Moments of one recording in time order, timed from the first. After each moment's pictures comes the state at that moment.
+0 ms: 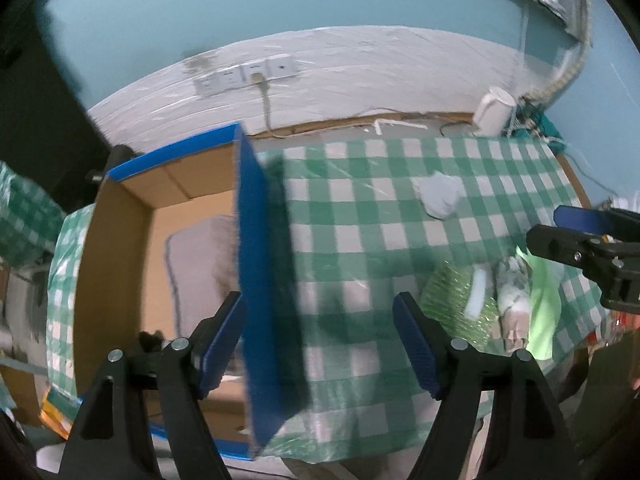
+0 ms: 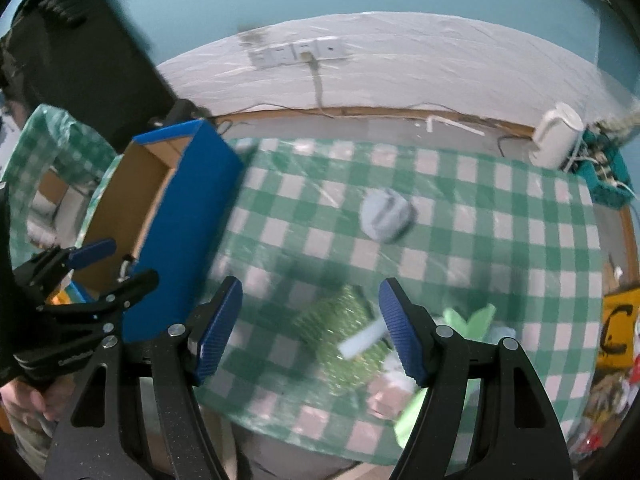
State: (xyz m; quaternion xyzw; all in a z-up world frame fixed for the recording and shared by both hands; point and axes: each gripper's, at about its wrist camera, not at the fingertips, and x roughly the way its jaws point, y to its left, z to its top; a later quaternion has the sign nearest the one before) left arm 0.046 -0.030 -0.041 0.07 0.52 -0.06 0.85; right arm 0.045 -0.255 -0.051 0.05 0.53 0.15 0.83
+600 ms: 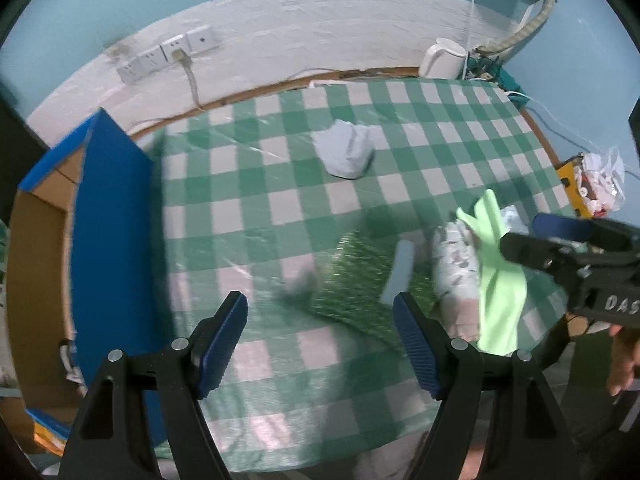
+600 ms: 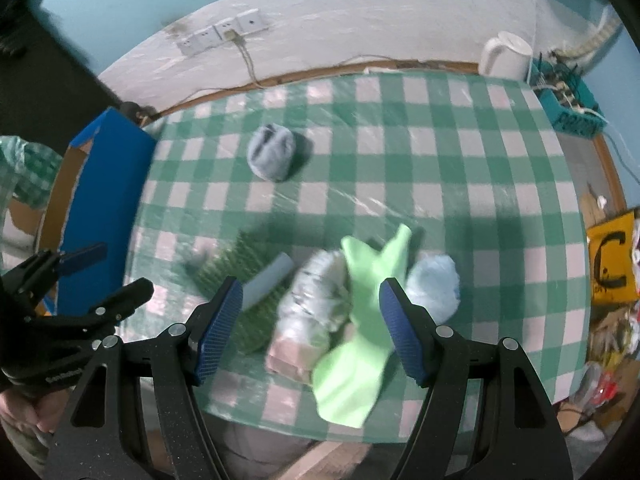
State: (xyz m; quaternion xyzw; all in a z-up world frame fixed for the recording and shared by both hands) left arm 0.043 -0.131 -0.088 0.10 0.57 -0.14 0.81; right arm 0.020 -0.345 -0.110 0.10 0.57 0.07 0.81
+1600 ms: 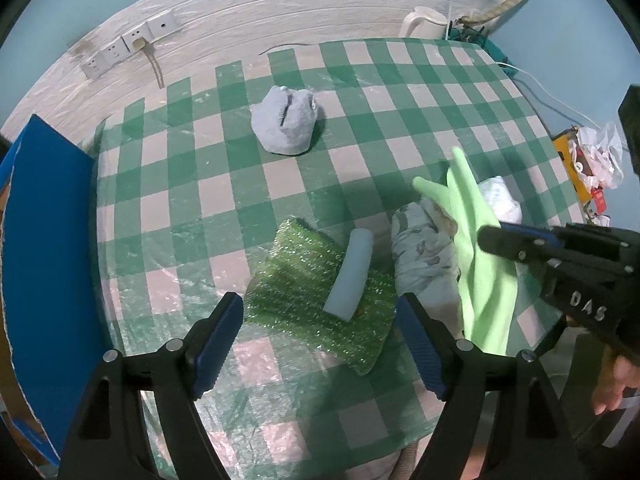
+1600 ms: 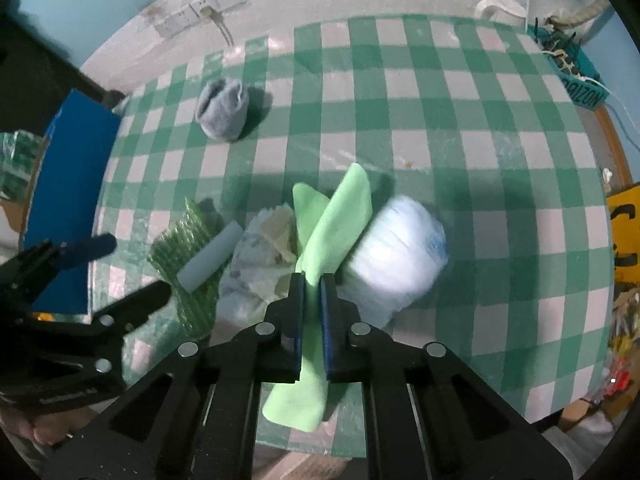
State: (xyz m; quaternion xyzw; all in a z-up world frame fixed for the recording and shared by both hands) left arm 0.046 -0.183 -0.128 0.11 0.60 -0.17 0.77; right arm 0.016 -0.368 -0.154 0.11 0.60 0.07 0.79
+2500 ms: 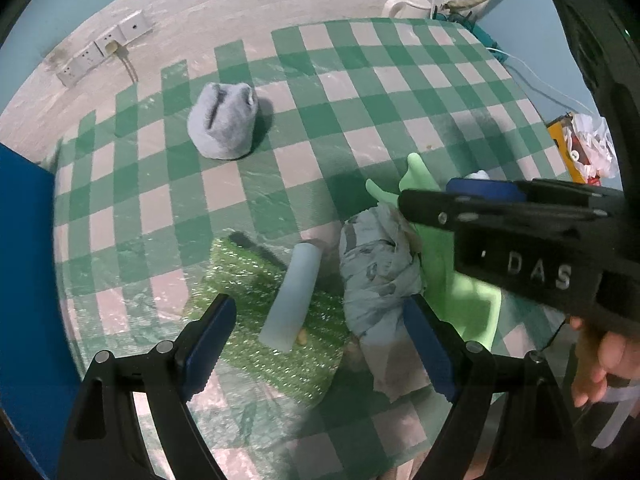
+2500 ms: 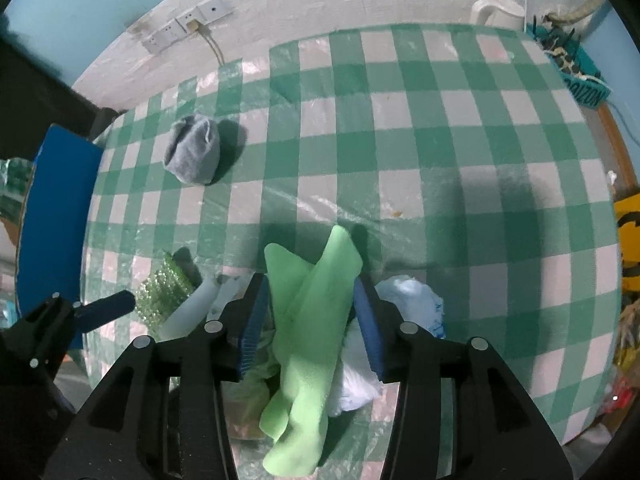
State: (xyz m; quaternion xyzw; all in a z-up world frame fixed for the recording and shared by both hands) left arm 0.049 -0.226 -0.147 0.12 0.61 -0.19 0.76; right arm 0.054 -0.381 -0.174 0.13 0.60 0.06 0.79
